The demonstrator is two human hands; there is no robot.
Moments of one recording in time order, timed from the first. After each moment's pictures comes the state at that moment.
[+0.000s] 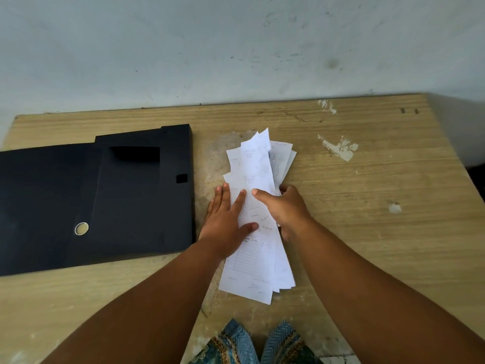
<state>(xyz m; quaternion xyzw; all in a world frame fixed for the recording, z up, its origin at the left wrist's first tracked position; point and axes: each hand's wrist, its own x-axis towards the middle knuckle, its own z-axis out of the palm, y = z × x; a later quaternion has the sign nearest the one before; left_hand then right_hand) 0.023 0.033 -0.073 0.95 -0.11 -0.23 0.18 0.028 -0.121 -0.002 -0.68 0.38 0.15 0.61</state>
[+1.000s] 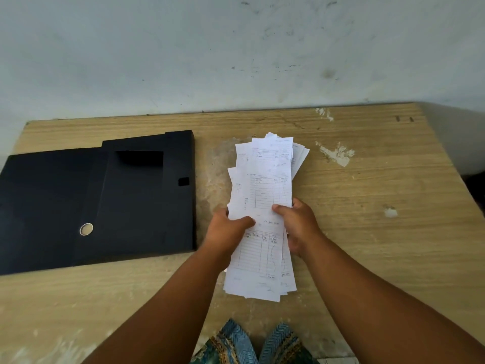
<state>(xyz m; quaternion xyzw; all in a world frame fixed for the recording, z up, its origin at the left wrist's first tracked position) 0.003 0.016 -0.011 0.70 0.27 -0.27 0.60 0.004 -0.146 -0.027 -0.59 0.37 0.12 0.71</state>
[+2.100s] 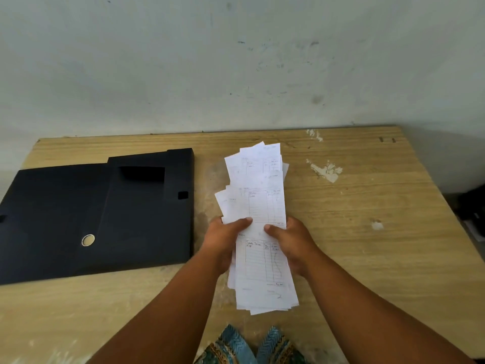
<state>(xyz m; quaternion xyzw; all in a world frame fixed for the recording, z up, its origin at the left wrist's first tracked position) 0.005 0.009 0.002 0.59 0.29 -0.26 0.71 -0.018 -0.156 -0.011 -0.65 0.27 0.16 0.69</state>
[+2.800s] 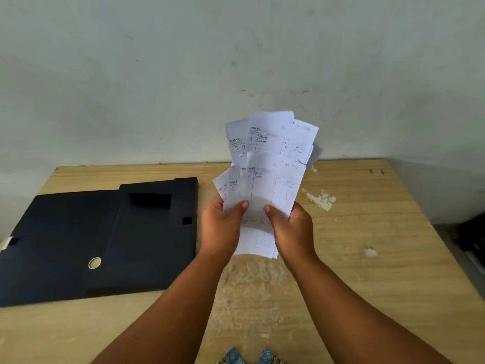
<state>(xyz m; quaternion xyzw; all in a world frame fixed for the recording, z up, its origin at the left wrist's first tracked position) 0.030 0.000 0.069 0.67 0.07 0.00 0.74 0.010 -0.141 0.060 -0.74 0.17 -0.11 0.65</state>
